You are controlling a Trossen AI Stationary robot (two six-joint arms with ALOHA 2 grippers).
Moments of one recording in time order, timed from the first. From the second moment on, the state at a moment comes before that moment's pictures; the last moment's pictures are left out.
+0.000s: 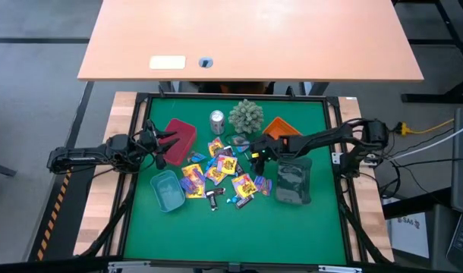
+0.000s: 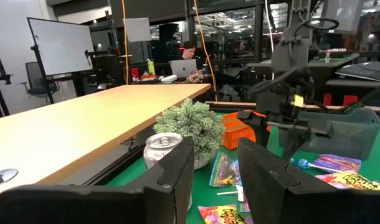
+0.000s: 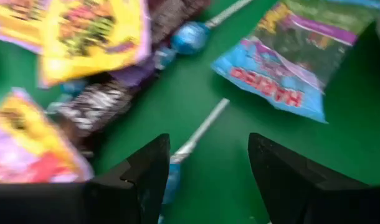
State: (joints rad) left arm 0.08 0.00 0.01 0.06 -0.35 0.08; right arm -0.09 1.71 0.83 -0.04 0.09 0.25
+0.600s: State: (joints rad) left arm 0.08 0.00 0.01 0.06 -0.35 0.08; right arm -0.09 1.74 0.83 0.01 0.08 0.27
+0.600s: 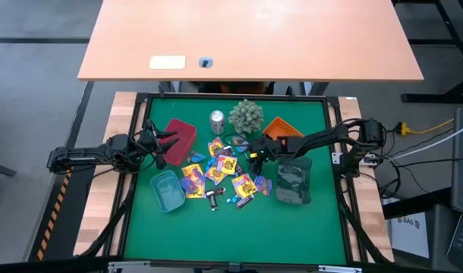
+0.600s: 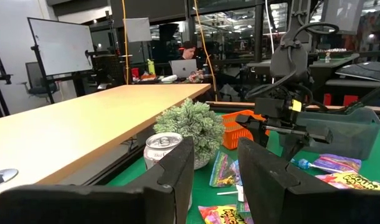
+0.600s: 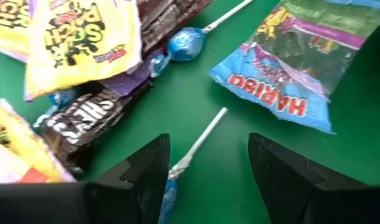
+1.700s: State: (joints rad) left arm 0.08 0.00 0.01 0.06 -0.35 0.08; right arm -0.06 1.74 0.83 0.00 0.07 0.26
